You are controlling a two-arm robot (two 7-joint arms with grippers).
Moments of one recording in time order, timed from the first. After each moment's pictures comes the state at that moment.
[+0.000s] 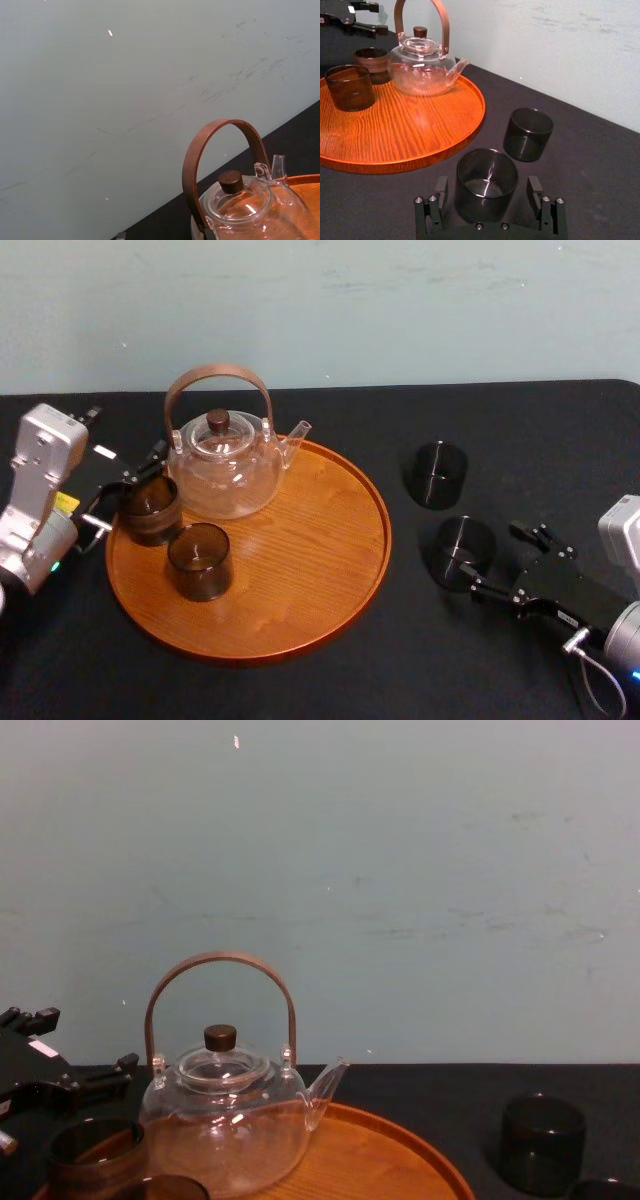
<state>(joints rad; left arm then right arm) -0.20 0.60 0.45 -1.41 -0.25 -0.12 0.03 -0.18 0.67 -0.27 -1.70 0.36 -0.03 0.30</state>
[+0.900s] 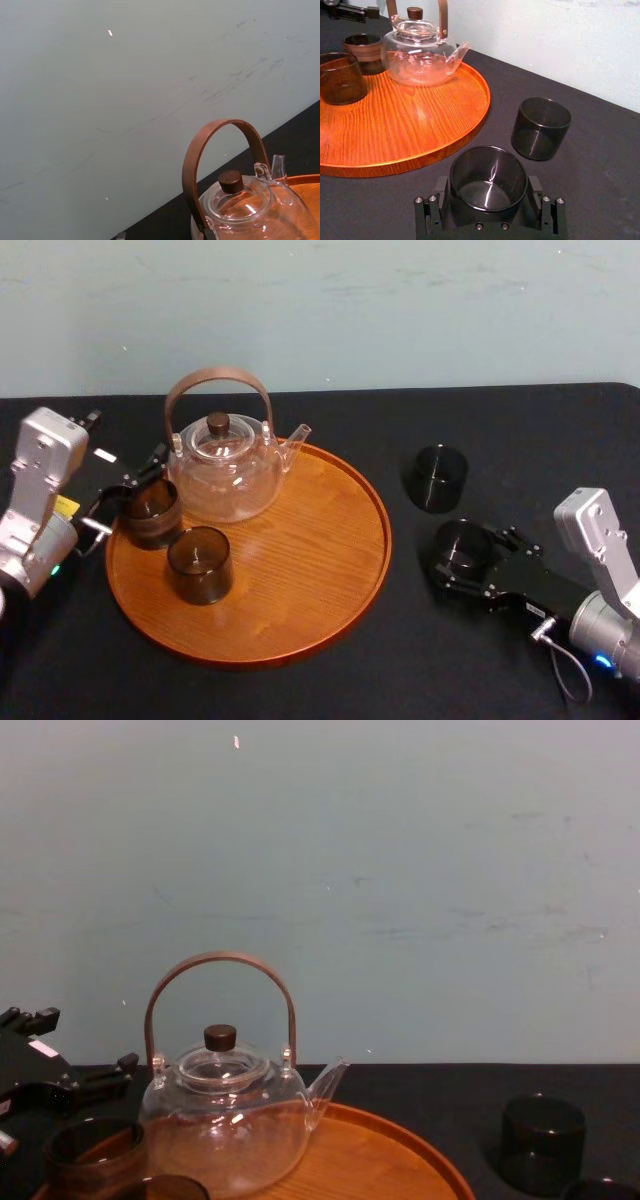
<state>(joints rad) -0.20 0.60 0.45 -1.41 -0.25 -0.12 0.03 -0.05 0.54 -0.28 -1.55 0.29 0.02 0.40</state>
